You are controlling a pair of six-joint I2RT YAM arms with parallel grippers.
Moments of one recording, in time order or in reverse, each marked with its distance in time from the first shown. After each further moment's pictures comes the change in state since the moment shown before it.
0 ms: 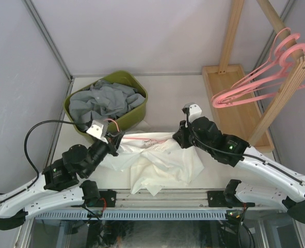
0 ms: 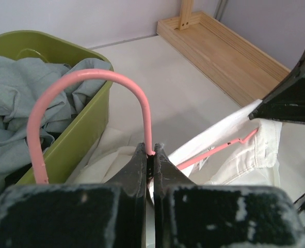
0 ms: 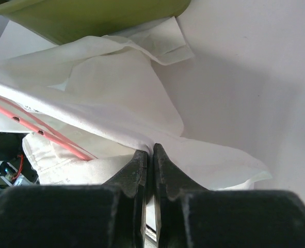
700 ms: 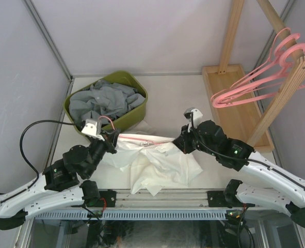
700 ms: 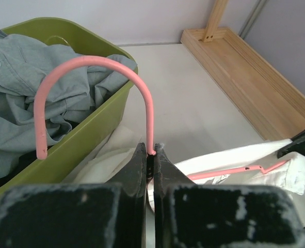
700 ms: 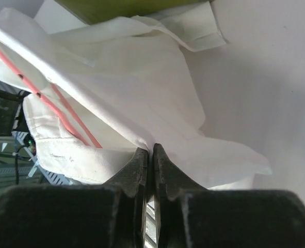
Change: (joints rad) left arm -0.005 -0.010 -0.016 0.006 -0.156 -0.103; right arm -0.019 -0.072 -0.082 0.035 -0.159 -0.008
